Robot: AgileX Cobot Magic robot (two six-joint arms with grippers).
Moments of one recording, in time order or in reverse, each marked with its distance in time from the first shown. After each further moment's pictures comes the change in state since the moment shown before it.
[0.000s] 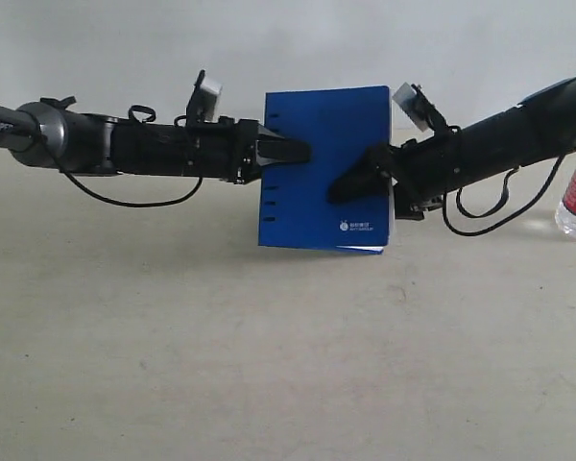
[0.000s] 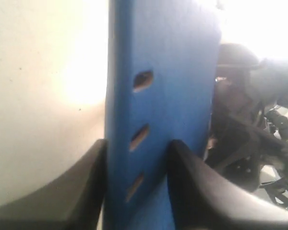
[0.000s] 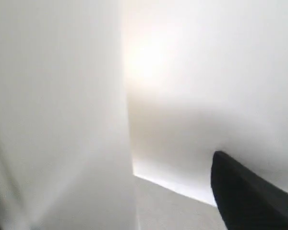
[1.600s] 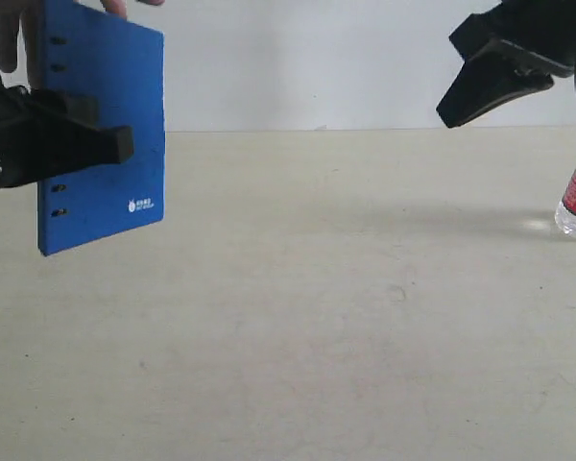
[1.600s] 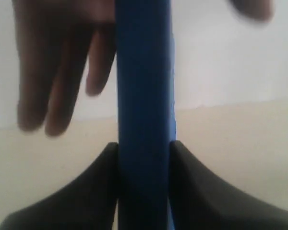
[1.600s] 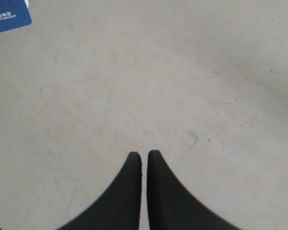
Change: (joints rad) left arm -0.487 -1.245 1.055 0.479 -1.709 -0.342; right arm 0.056 -0.664 -0.001 -0.687 0.165 0.481
